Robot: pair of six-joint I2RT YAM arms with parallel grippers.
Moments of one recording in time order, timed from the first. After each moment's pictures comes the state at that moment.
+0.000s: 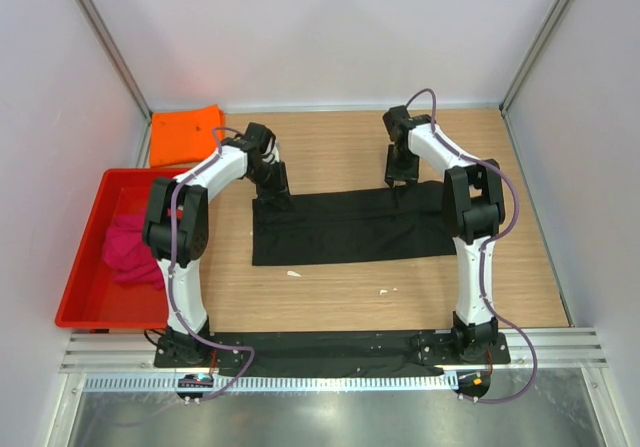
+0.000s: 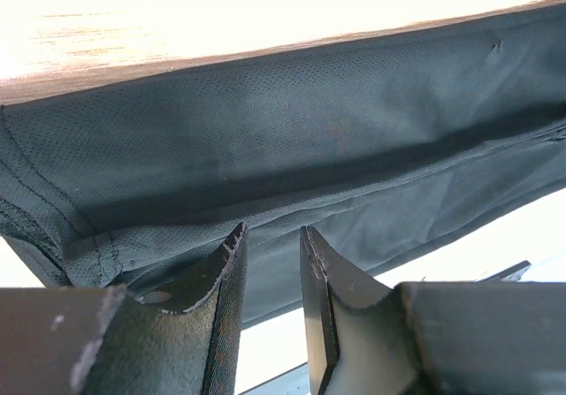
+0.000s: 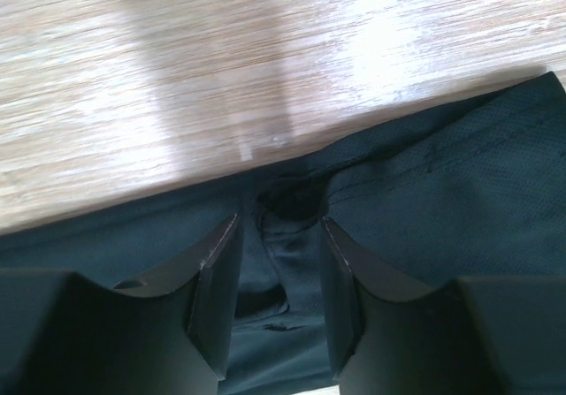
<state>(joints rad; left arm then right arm) -0.31 2.00 1.51 -0.75 0.36 -0.47 0.26 2.20 1.83 -0.97 0.17 0.43</state>
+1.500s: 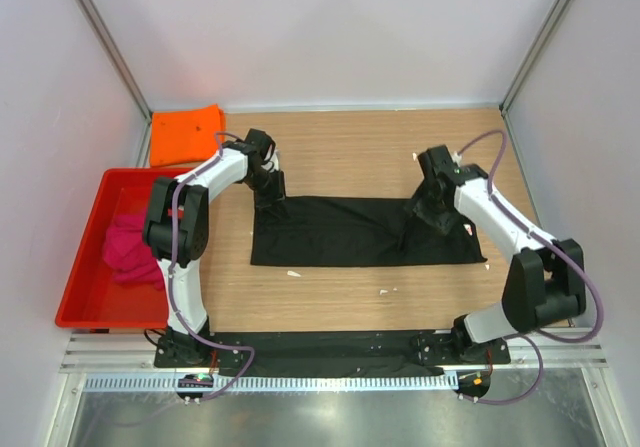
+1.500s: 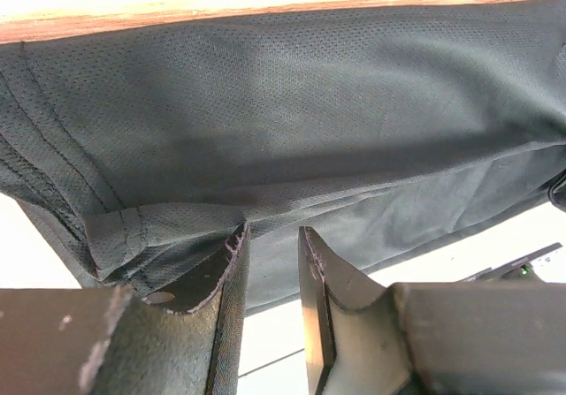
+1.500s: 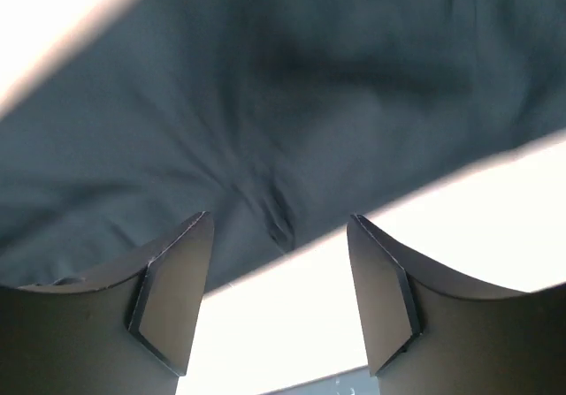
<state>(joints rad) -0.31 2.00 1.48 -0.81 0.36 -0.42 0.26 1.42 1.01 -0.88 0.16 0.91</state>
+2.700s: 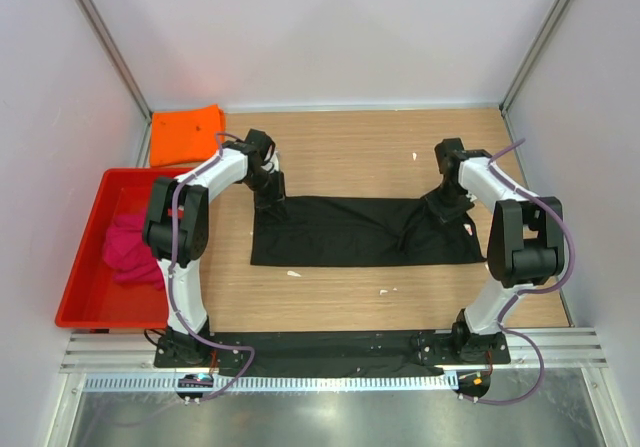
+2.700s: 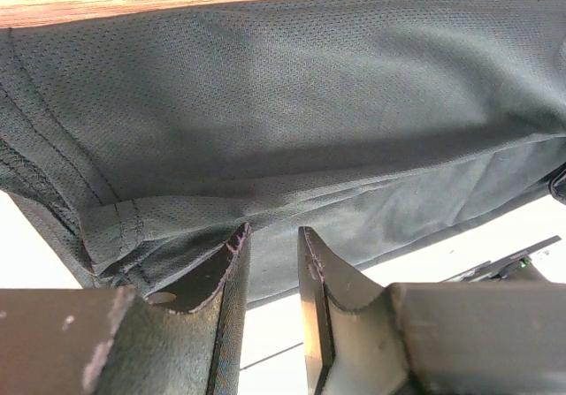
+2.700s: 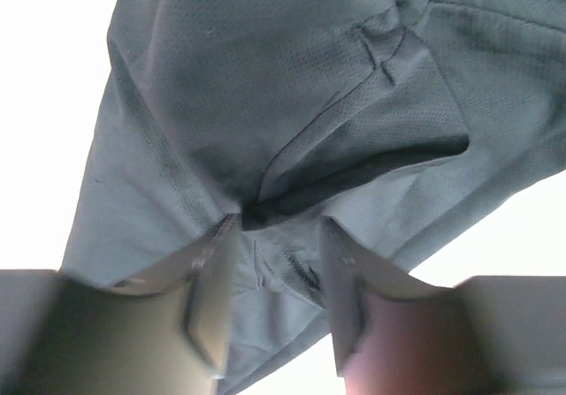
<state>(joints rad) -0.31 2.00 1.48 -0.82 0.37 -0.42 0.07 1.73 1.21 -0.92 0.12 1.15</state>
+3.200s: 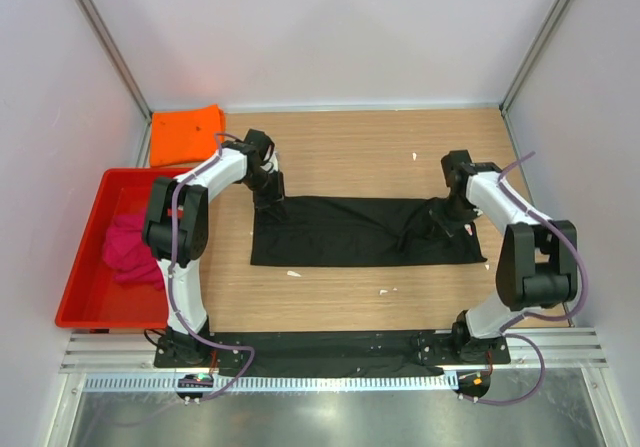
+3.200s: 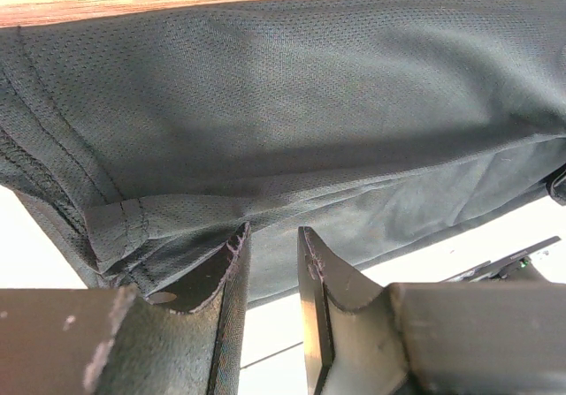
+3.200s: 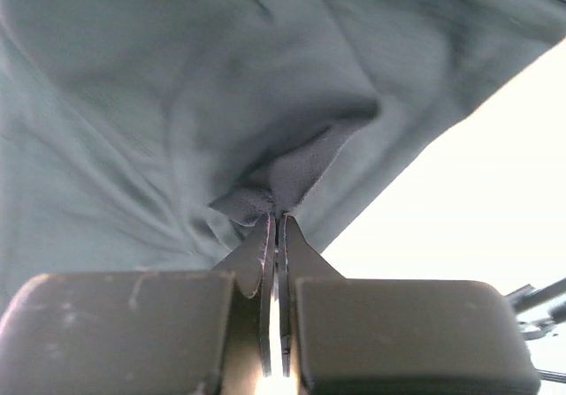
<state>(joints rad) -0.30 2.00 1.48 -0.83 0.37 -0.42 0.06 1.60 1.09 -0.96 0.11 1.15</state>
